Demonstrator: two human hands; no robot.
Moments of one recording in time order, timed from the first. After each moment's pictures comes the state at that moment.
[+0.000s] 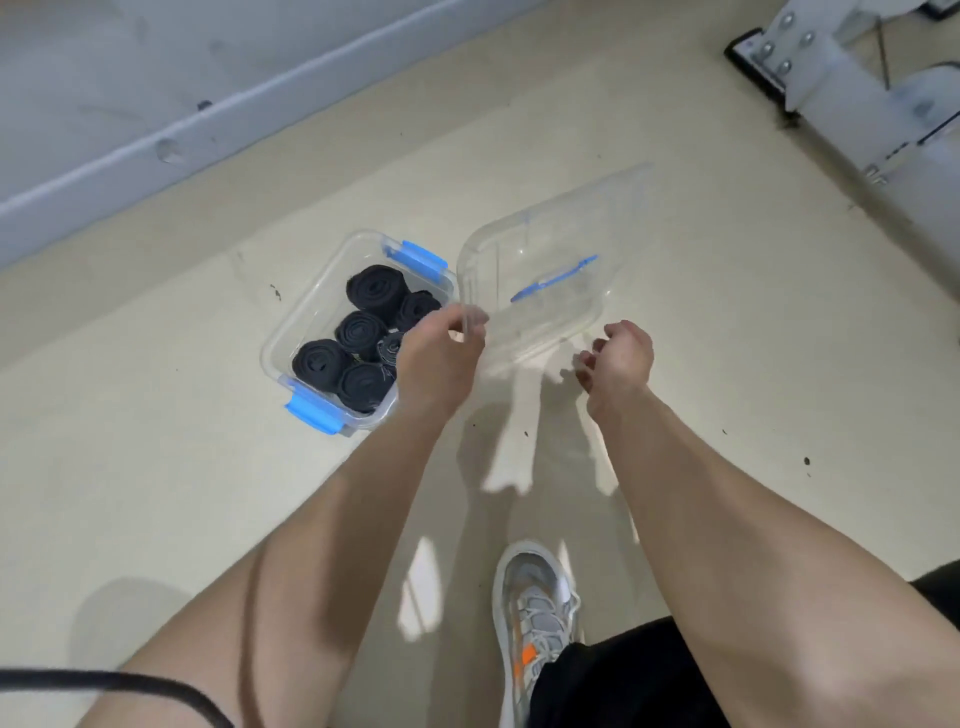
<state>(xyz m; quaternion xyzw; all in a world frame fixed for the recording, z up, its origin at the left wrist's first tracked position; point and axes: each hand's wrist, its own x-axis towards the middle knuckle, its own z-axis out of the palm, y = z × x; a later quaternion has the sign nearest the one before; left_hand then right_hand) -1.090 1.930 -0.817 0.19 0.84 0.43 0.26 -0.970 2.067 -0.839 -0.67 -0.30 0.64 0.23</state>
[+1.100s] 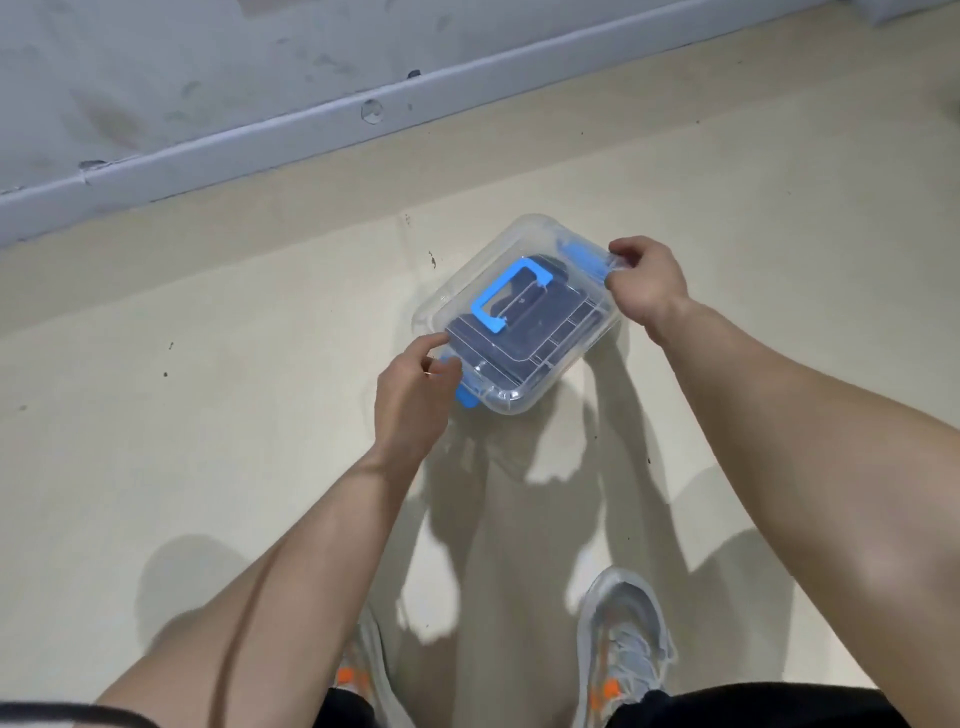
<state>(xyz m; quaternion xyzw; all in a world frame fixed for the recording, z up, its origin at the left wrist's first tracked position) -1.160 1.754 -0.837 0.01 0.87 0.43 0.22 -1.137 2.038 -0.836 -0.44 -0.77 0.46 0.01</state>
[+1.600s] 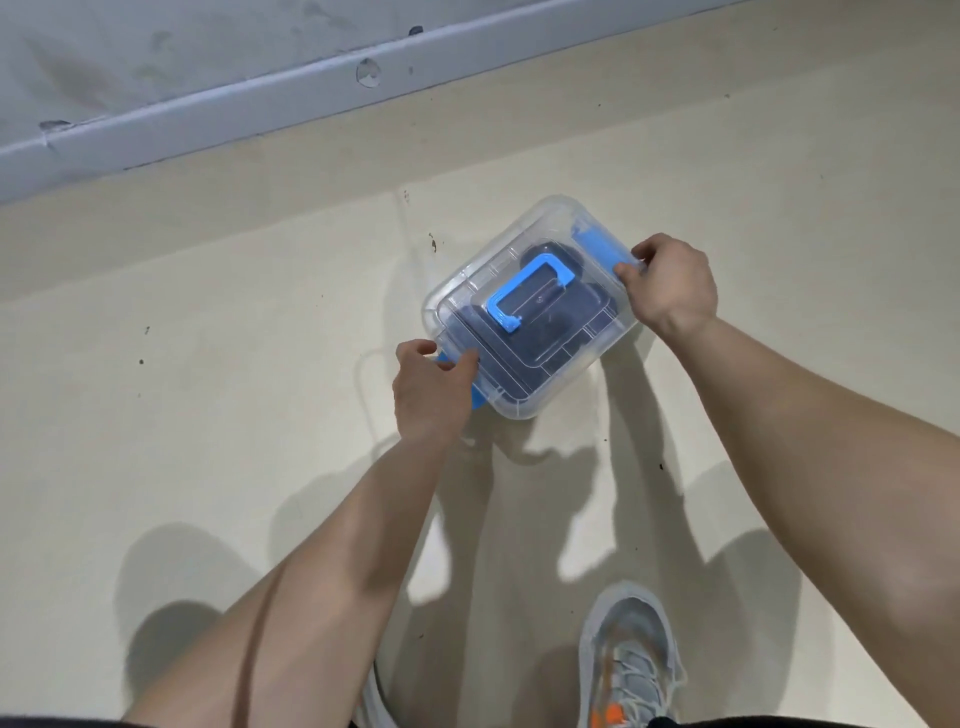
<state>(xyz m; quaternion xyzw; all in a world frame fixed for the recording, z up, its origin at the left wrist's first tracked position) -1.170 1.783 -0.879 -0.15 0.85 0.43 0.24 -1.144 2.053 -0.875 -0.41 -0.87 0.26 -0.02</state>
